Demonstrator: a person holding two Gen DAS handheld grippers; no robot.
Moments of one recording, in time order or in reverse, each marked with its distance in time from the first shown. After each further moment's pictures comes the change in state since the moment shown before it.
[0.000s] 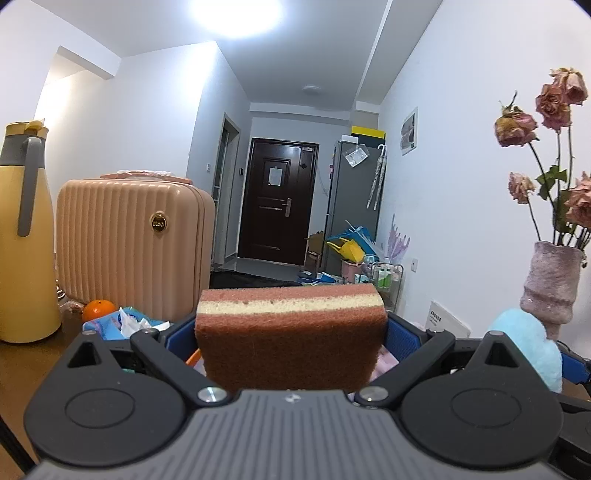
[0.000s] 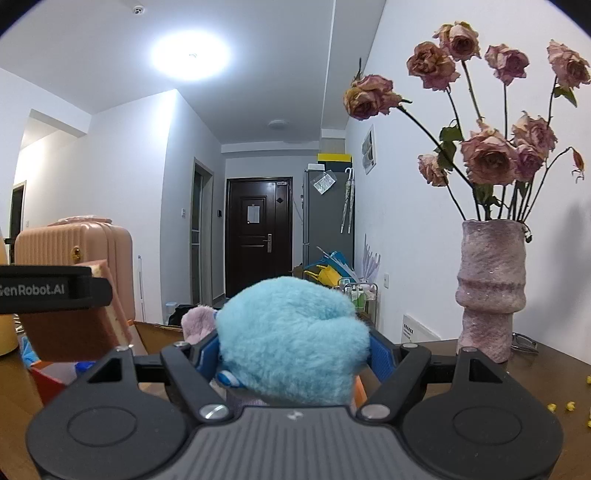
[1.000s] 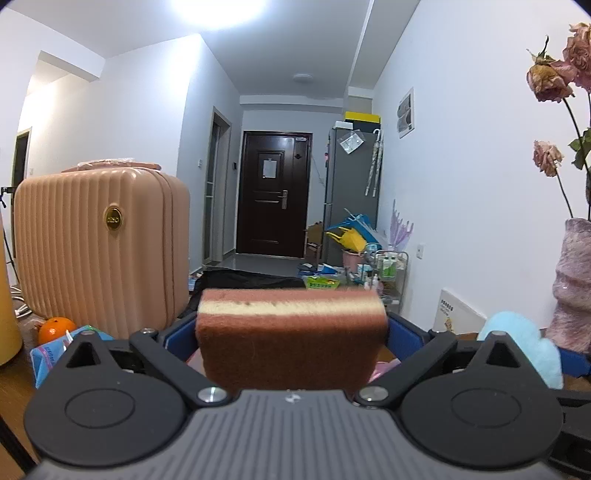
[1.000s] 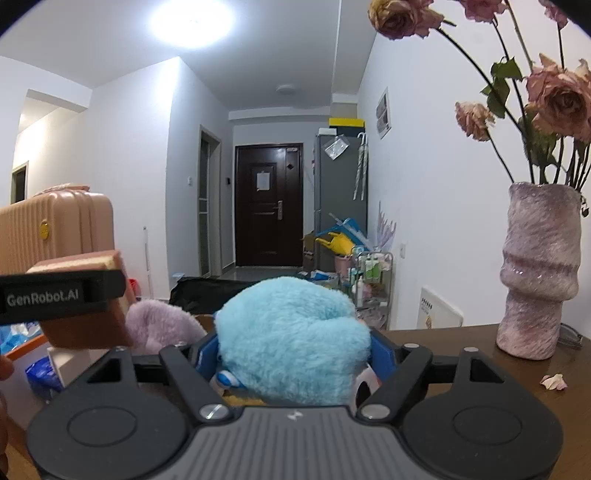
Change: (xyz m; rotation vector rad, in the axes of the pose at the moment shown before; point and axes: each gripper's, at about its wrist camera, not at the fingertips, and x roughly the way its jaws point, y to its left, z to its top) left arm 0.095 -0.007 -0.005 0.054 0.029 -0.014; right arm 0.103 -0.001 -0.002 0.003 0.118 0.043
